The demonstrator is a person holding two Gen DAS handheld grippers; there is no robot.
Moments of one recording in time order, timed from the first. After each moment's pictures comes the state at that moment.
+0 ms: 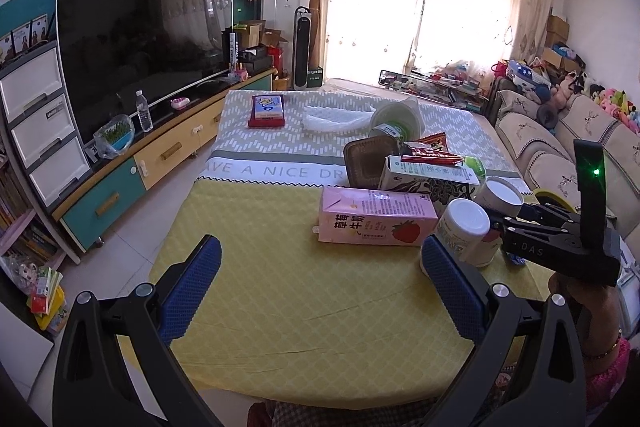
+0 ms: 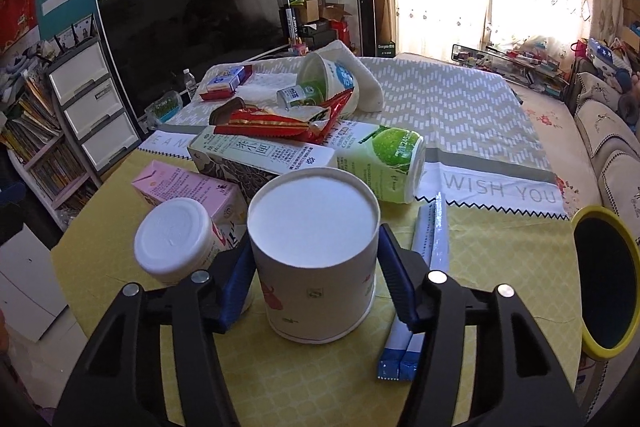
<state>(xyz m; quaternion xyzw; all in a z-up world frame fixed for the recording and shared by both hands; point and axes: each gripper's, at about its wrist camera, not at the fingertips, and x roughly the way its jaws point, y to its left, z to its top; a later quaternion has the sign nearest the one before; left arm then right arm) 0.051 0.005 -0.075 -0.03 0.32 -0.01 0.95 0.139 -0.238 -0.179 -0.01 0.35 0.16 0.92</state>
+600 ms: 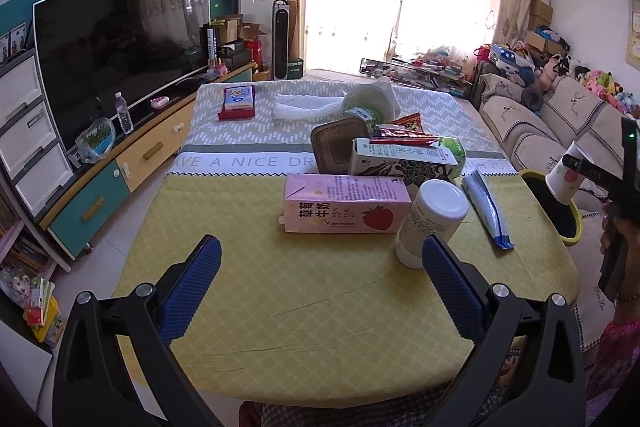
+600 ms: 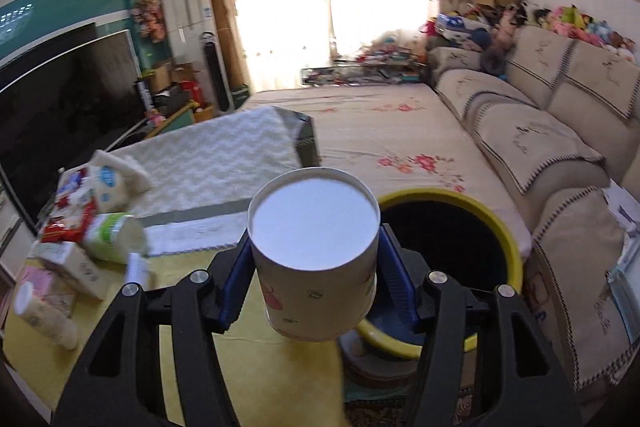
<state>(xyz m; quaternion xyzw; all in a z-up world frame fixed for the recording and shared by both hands) 0.059 -0.025 -0.089 -0.01 0.33 -0.05 0.94 0.122 -0.455 -0.156 0.08 0.30 -0.11 0.95</state>
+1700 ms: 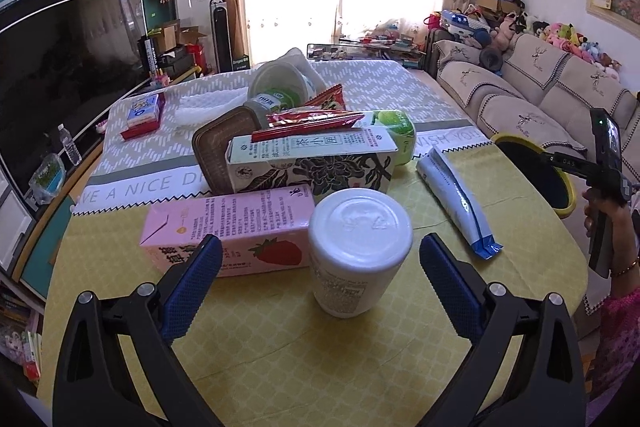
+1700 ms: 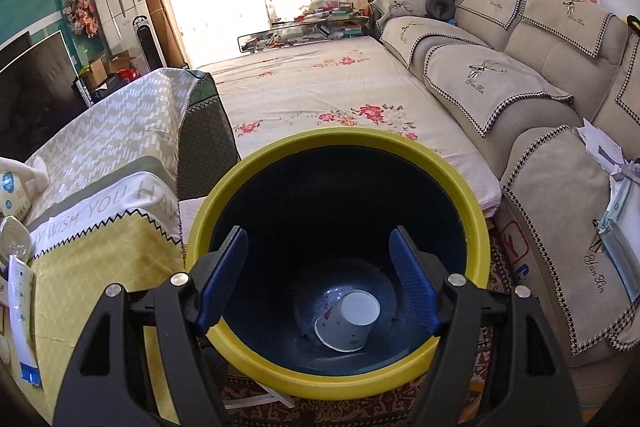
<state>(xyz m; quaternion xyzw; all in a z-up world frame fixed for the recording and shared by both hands) 0.132 -0.110 -0.128 0.04 0.34 -0.13 0.93 0.149 -0.542 -0.227 0.13 0.35 -0.18 0.91</state>
